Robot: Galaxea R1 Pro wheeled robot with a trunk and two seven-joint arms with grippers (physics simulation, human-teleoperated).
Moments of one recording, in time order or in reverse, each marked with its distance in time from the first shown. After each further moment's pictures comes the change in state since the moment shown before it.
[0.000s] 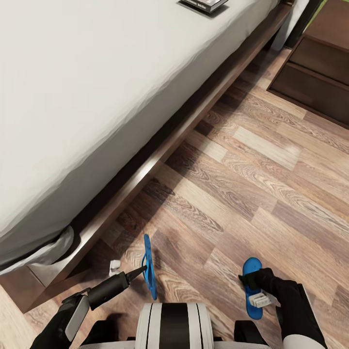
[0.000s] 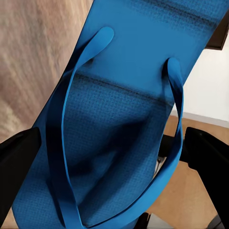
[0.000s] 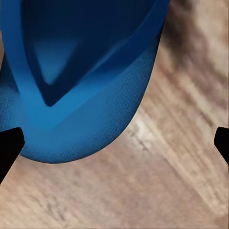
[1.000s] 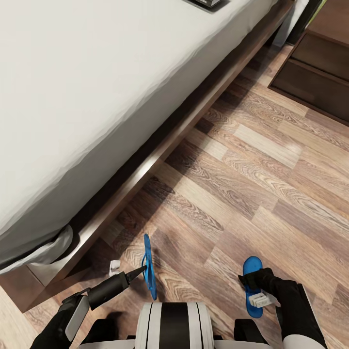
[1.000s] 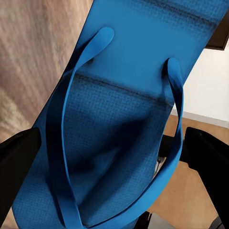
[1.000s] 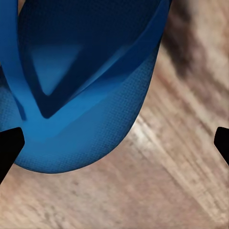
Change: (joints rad) left arm 0.000 0.000 0.000 0.000 0.001 0.000 0.001; right arm 0.000 0.000 0.000 0.000 0.000 0.000 0.000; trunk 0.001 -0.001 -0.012
